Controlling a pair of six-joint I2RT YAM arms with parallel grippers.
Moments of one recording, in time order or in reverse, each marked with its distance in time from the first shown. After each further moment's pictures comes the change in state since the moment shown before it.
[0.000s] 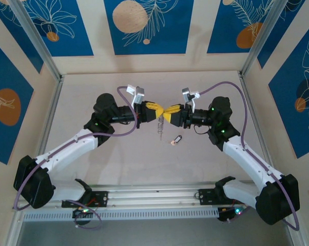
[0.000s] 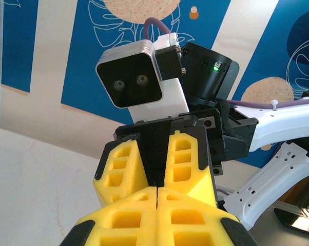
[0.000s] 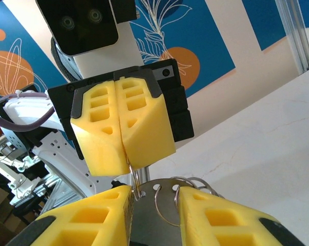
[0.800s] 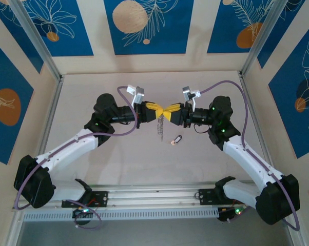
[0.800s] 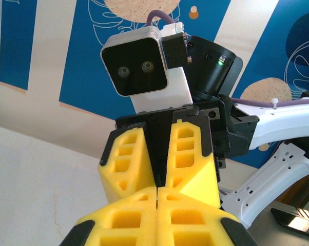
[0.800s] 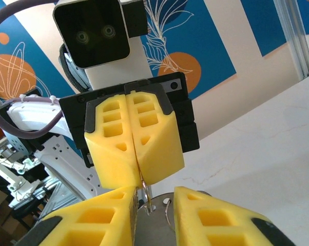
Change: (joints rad) left arm 0.002 0.005 -0.007 0.009 0.006 -0.018; right arm 0.003 0.003 0.013 0.014 0.001 0.013
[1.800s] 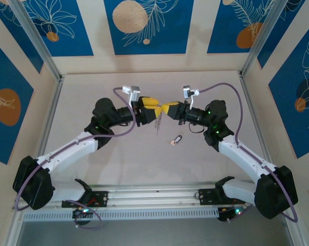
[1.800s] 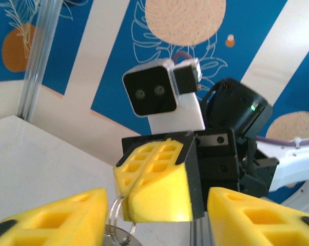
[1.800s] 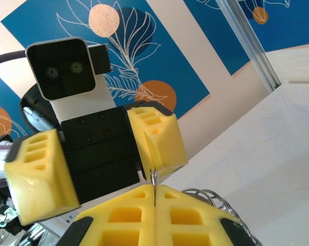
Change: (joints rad) left arm 0.004 -0.029 -0.080 0.095 -0.188 -0.106; right arm 0.029 0.060 -0.078 0.209 0.211 0.153
